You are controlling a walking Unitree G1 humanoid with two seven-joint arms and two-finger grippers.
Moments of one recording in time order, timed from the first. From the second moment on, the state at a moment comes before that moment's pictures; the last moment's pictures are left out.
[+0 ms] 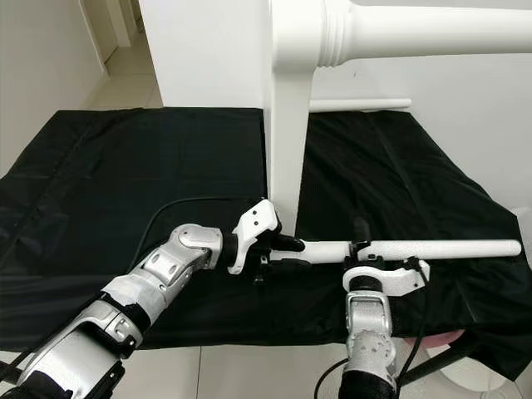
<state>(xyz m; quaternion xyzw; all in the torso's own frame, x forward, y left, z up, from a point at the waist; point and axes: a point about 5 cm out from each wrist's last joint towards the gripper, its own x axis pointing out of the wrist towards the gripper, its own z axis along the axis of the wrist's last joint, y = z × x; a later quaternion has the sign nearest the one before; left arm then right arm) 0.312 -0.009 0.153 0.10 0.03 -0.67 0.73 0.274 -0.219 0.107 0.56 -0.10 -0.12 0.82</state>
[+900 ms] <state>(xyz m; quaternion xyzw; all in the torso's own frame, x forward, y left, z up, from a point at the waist) 0.318 -0.006 0.153 0.10 0.02 -0.67 0.73 0.252 -0.239 0.134 0.63 -0.14 -0.12 0.75</state>
